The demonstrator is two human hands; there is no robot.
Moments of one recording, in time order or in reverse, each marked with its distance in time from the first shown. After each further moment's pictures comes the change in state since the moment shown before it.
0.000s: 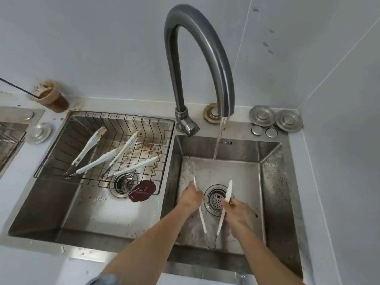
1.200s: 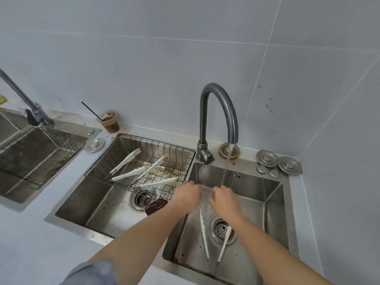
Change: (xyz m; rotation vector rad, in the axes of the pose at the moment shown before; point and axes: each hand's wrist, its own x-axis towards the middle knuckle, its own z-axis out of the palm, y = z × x) left_hand -0.084 0.041 -0.088 0.766 0.435 0.422; right_hand -0.058 -0.121 -0.026 -0.862 0.027 -0.896
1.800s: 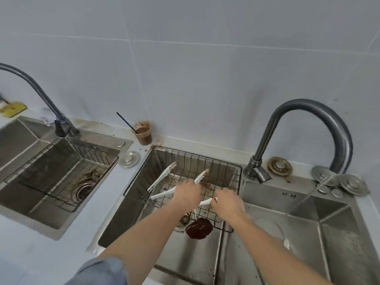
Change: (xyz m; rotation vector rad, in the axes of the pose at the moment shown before) left_hand 0.038 -0.198 -0.026 0.146 -0.048 0.011; right_hand 0.082 -0.174 0.031 -0.046 -0.074 0.022
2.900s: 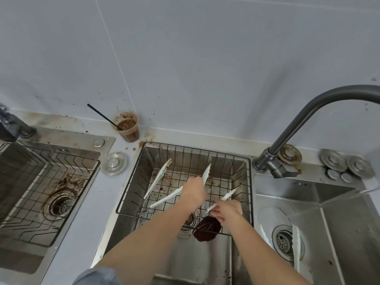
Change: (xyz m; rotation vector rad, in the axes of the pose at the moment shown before) left_hand 0.062 -0.029 0.024 -0.515 -0.183 -0.071; right_hand 0.054 -0.033 0.067 1.262 -0.067 1.095
